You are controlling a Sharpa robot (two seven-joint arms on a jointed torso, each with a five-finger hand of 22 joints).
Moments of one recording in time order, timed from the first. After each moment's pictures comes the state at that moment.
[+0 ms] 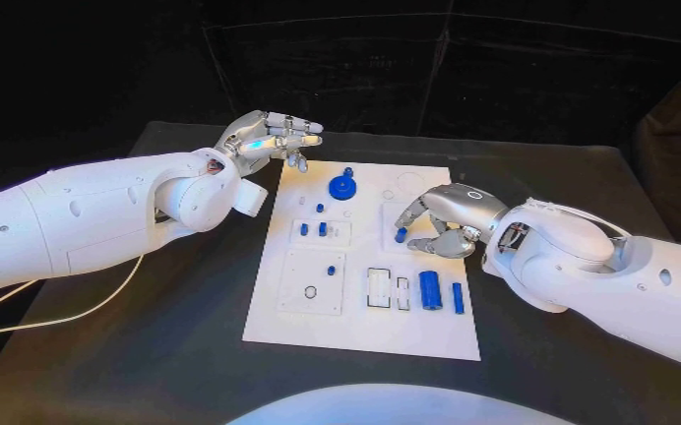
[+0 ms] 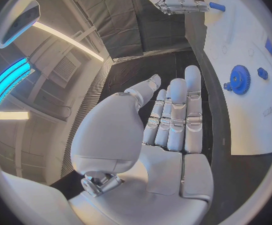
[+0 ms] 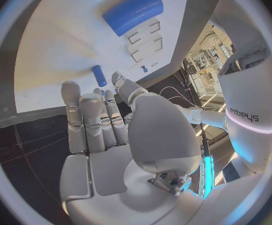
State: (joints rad) left arm 1.30 -0.89 -0.19 1.46 -0.06 -0.16 0.41; left_hand 1.31 -0.11 0.44 -0.10 0.05 0.97 0.19 0.13 0.07 1.02 0.12 0.30 0.09 1.19 0.03 0.93 0.65 0.17 1.18 0.12 0.62 0.61; right arm 1.09 -0.90 -0.02 1.75 -1.65 -0.24 -0.11; right_hand 1.30 -0.09 0.38 -0.15 0.05 0.97 0.17 0.07 0.07 1.00 0.11 0.10 0.07 1.44 0.03 0.99 0.83 0.15 1.07 0.13 1.17 0.69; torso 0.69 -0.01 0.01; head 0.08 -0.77
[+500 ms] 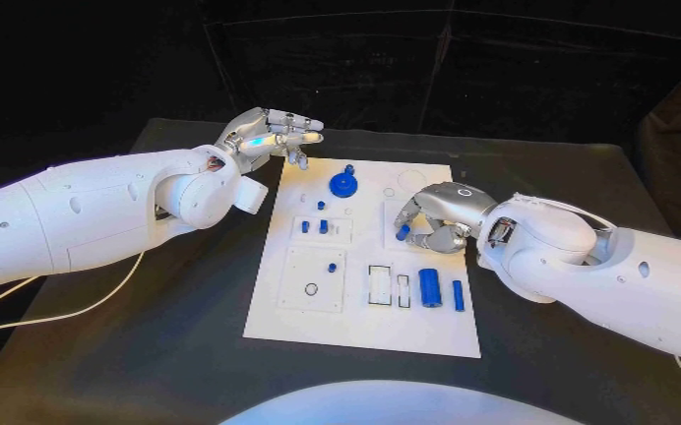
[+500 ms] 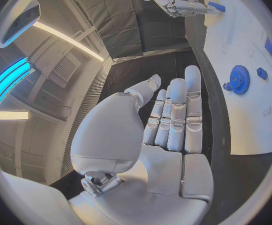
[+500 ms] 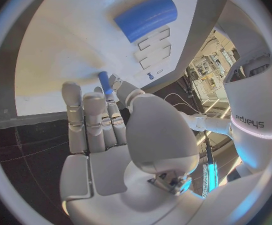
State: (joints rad) left arm 1.30 -0.90 -0.19 1.46 -0.06 -0.16 0.40; left_hand 1.31 -0.11 0.44 -0.10 0.05 0.97 0.19 0.13 0.07 1.02 0.12 0.30 0.09 1.19 0.03 0.93 0.65 0.17 1.18 0.12 0.62 0.61; right arm 1.10 -0.85 -0.02 1.70 -1.69 -0.19 -0.14; right_hand 1.33 -0.06 0.39 -0.14 0.05 0.98 0.16 0.07 0.07 1.03 0.10 0.12 0.07 1.44 0.02 0.99 0.82 0.15 1.09 0.12 1.17 0.71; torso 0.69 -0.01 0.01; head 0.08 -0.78
